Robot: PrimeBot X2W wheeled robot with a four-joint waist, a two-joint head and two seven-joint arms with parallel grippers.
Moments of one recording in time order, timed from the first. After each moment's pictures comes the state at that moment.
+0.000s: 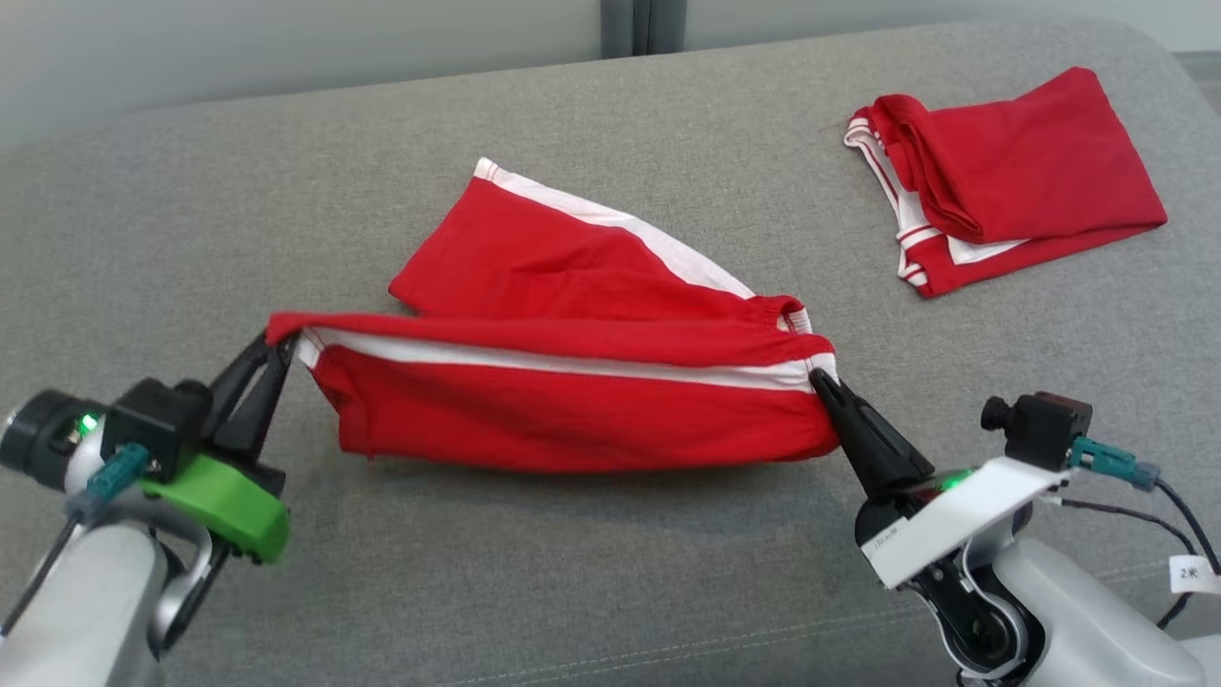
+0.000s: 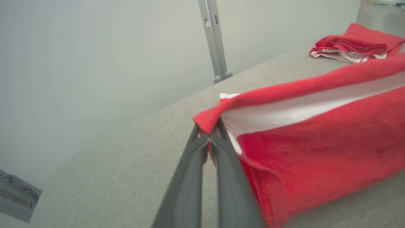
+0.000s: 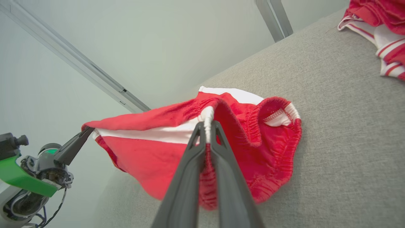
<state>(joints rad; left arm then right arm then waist) -0.32 0.52 -0.40 0.24 -0.38 -0.13 -0.21 -0.29 -0.41 0.63 0.15 1.10 0.13 -0.26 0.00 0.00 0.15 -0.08</state>
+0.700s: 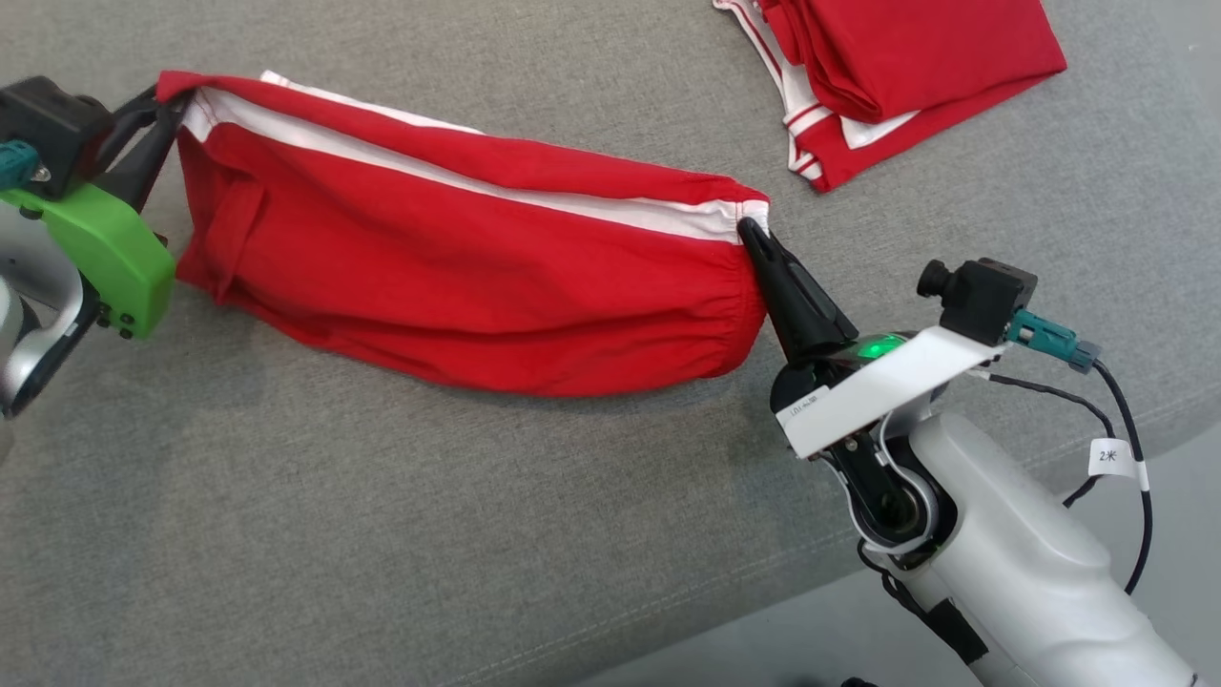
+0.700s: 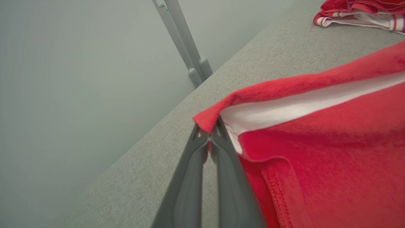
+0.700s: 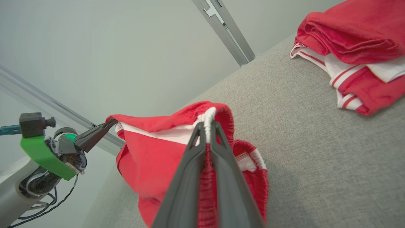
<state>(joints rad) -0.97 0.74 -0.86 0.44 -0.60 -0.13 -0.08 -0.53 -0.21 0.57 0.24 1.04 0.13 -0.26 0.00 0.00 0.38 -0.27</state>
